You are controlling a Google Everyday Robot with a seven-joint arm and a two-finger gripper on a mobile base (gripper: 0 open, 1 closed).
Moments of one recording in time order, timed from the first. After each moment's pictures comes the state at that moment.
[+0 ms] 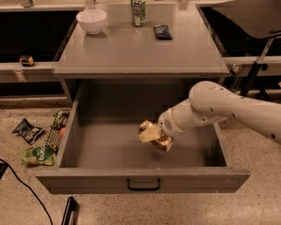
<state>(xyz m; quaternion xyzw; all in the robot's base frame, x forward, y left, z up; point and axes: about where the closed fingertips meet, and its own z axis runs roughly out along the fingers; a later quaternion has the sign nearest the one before) 0.549 -0.035 0.658 -0.32 0.88 0.28 0.20</state>
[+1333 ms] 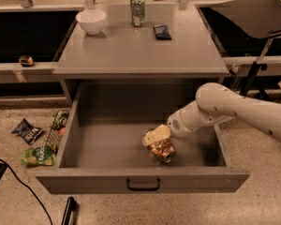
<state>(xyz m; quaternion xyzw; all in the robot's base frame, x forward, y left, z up) 0.560 -0.071 0.624 -0.28 0.91 0.27 0.16</state>
